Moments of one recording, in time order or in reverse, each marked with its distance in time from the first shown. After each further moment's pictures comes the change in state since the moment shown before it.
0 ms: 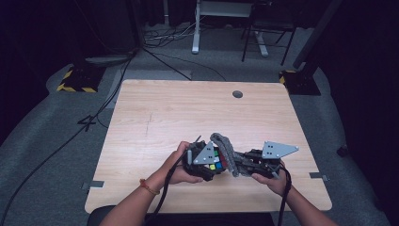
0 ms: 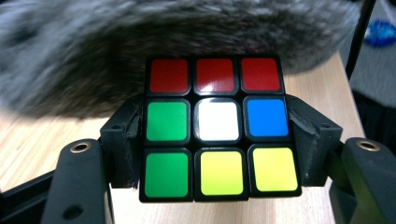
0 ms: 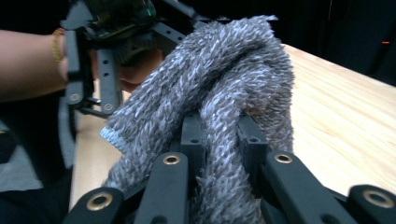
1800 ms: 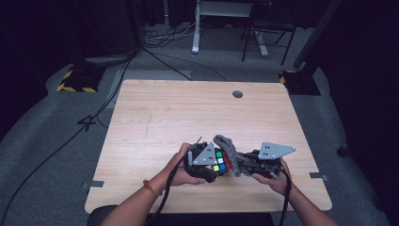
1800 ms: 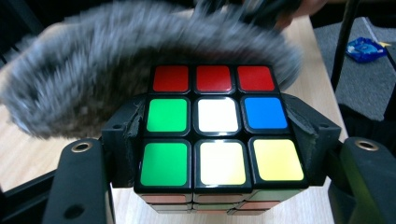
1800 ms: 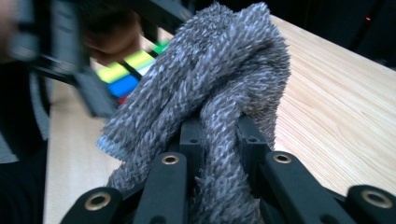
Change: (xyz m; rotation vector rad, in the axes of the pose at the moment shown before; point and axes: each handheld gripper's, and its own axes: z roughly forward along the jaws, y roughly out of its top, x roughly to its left) left arm -0.002 0.001 -0.002 -0.092 -0.047 -0.025; right arm -0.002 -0.006 0.001 0.141 -0.086 -0.020
